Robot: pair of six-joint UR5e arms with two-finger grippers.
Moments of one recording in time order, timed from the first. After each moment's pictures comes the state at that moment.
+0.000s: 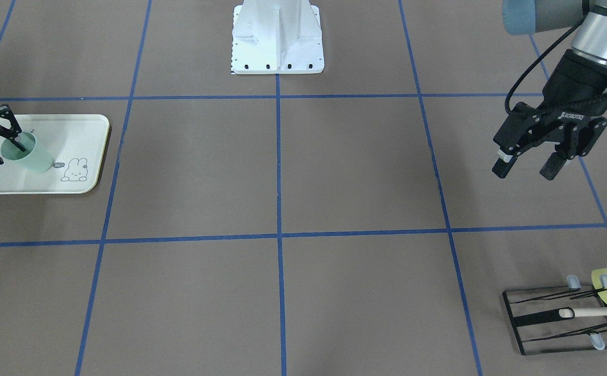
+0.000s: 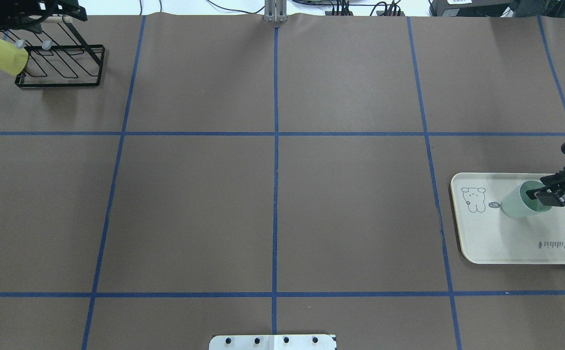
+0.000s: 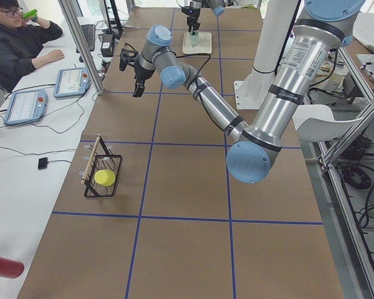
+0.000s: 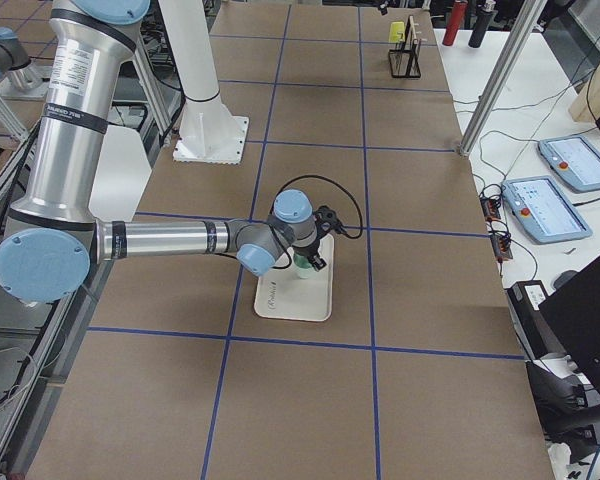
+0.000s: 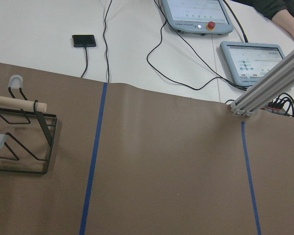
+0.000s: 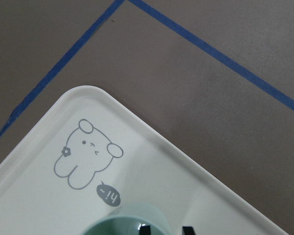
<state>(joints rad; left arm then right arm) -1.14 -1.97 -1.93 -1.83 -2.06 -1.06 1.00 -1.82 1.78 -0.76 2.18 0.25</state>
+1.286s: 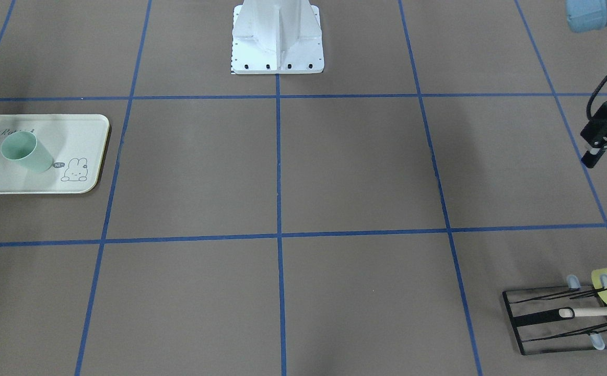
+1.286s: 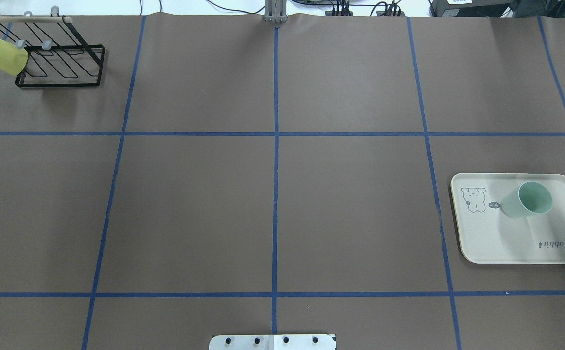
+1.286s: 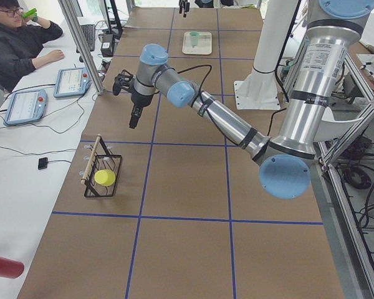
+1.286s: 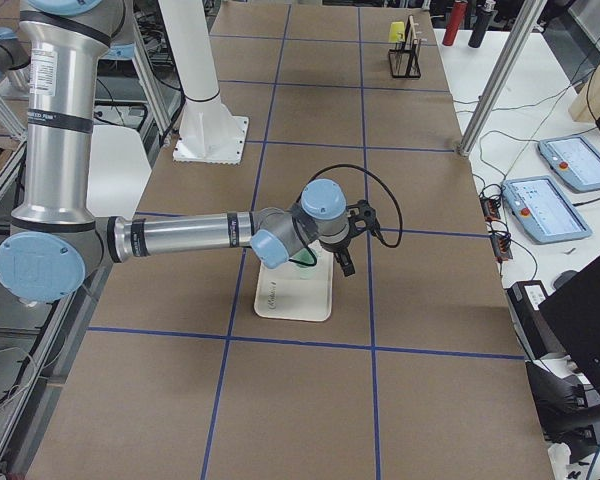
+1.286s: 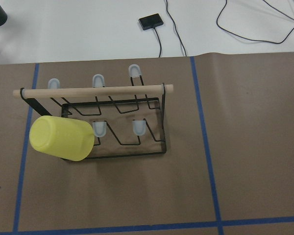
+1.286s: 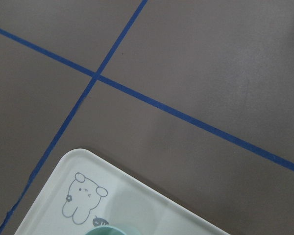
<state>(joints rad) -1.33 -1.81 -1.95 -1.61 -2.14 -0.51 1.34 -1.67 1.78 -1.09 2.40 0.22</state>
